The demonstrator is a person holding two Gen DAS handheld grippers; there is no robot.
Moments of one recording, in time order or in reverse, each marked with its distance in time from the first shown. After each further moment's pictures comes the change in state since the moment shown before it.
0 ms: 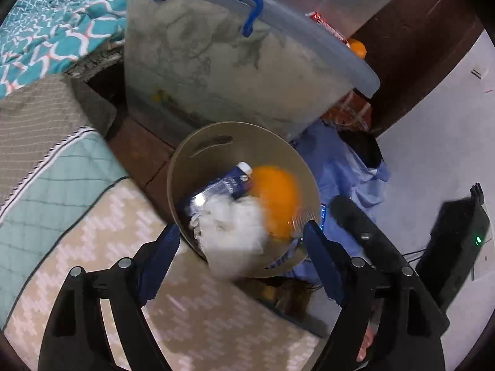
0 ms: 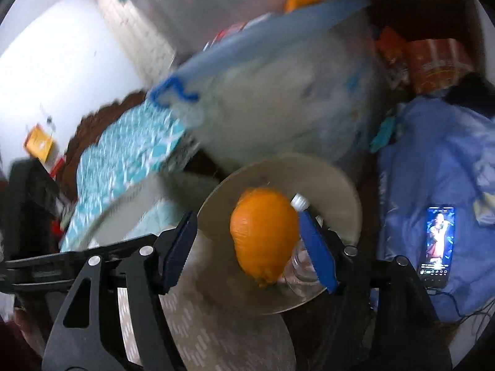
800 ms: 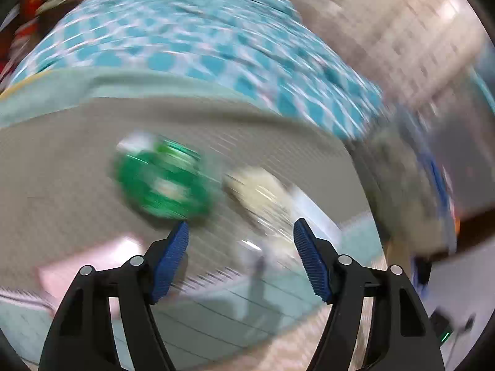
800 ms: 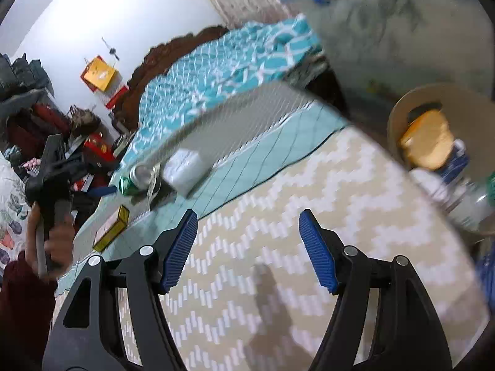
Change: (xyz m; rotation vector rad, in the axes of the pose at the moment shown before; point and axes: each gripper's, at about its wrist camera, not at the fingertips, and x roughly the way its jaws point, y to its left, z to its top) left arm -0.258 0.353 -0.080 -0.603 -0.259 0.328; right arm 0.074 0.172 -0.119 -0.229 0.348 0.301
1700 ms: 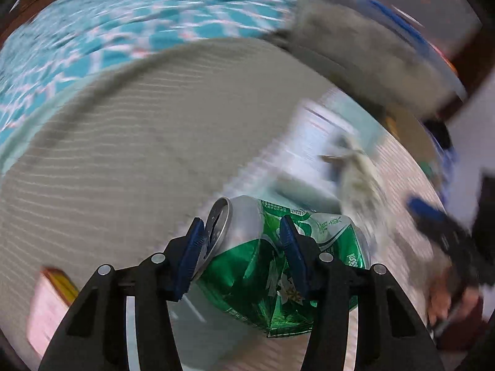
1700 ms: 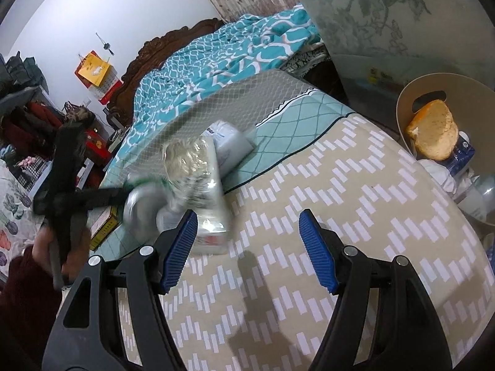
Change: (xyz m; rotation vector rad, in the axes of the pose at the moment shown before) left arm 0.072 -0.116 -0.087 0.660 0.219 -0.034; right arm 0.006 0.003 0.000 0.009 -0.009 -0.017
